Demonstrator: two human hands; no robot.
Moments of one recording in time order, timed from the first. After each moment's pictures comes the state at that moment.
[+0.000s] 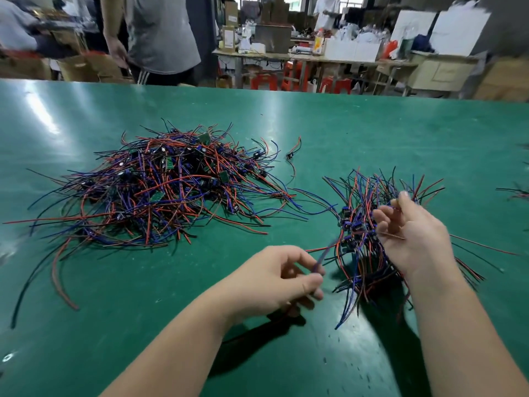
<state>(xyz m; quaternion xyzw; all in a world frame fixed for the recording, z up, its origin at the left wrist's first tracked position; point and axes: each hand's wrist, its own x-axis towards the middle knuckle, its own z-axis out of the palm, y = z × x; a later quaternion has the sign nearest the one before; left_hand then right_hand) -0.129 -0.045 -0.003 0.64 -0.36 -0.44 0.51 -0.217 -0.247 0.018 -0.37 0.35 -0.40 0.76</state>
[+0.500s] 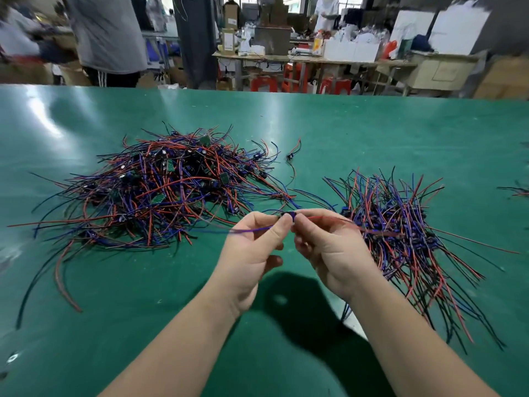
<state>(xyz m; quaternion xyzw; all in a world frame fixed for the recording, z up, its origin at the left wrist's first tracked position) -0.123 -0.053 0.001 0.52 -0.18 -0.30 0.78 -0.183 -0.164 0.004 -0.50 0.15 -0.22 0.82</state>
